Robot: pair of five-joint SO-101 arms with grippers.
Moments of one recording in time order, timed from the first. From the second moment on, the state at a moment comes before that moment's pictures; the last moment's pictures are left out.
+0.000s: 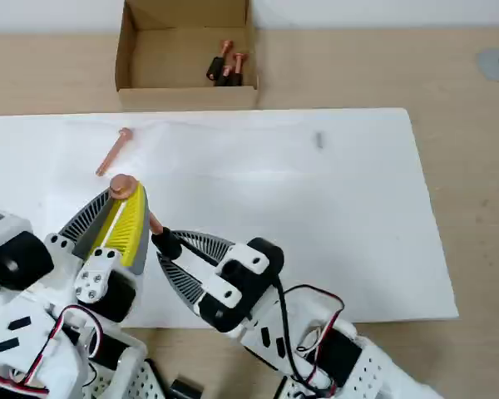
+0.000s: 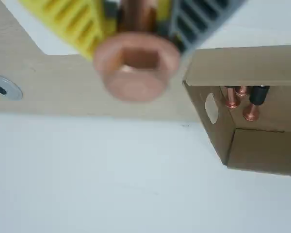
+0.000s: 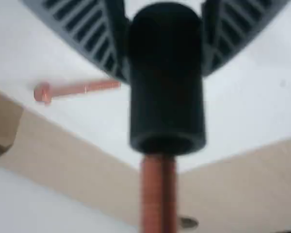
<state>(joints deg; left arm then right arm) 18.1 -99.5 47.6 57.2 6.7 -59.7 -103.3 90.8 23.5 -8.1</state>
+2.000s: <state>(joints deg) 25.8 -87.7 36.0 74.8 2.2 -58.5 -103.4 91.6 21.6 -8.4</state>
